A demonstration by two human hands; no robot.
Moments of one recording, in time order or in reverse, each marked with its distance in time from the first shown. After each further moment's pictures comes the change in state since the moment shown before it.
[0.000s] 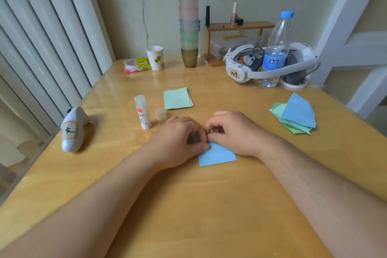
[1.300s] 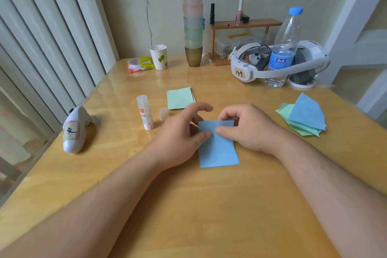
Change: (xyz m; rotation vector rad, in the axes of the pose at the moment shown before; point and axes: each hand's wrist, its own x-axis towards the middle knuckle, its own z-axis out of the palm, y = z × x) left_hand 0.004 0.000 0.004 -0.379 0.173 -0.114; right_hand -0.006 0.003 -0.018 0.330 0.075 0.190
